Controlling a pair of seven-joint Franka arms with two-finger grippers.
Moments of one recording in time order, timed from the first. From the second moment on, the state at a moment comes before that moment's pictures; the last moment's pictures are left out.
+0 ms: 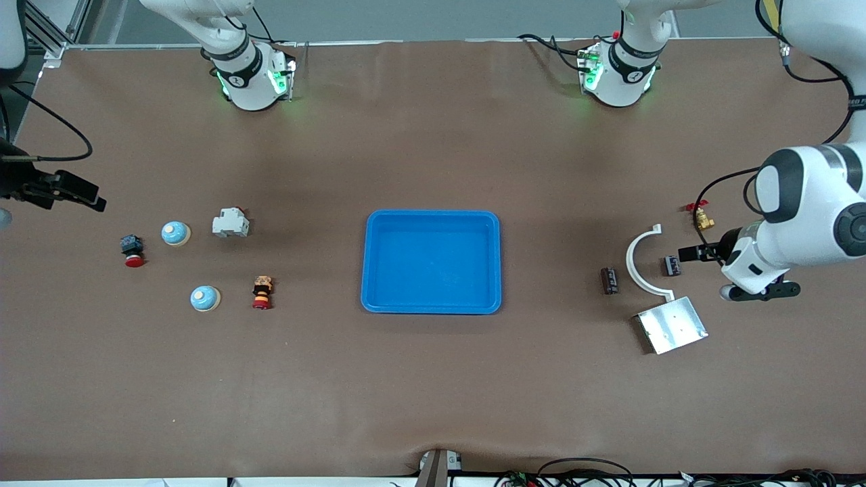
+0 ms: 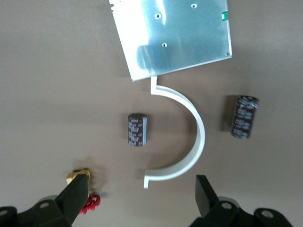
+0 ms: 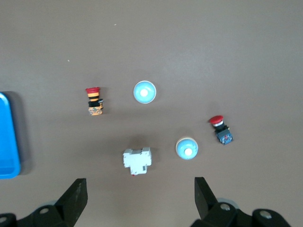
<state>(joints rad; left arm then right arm) 0.07 0.37 -0.02 -1.83 0.02 1.98 -0.04 -0.09 0.00 -0.06 -1.76 0.04 1.74 -0.09</state>
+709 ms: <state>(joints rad) 0.10 0.51 -0.02 -1.82 0.02 2.03 -0.04 -0.19 -0.01 -0.06 -2.06 0.04 1.99 -0.19</state>
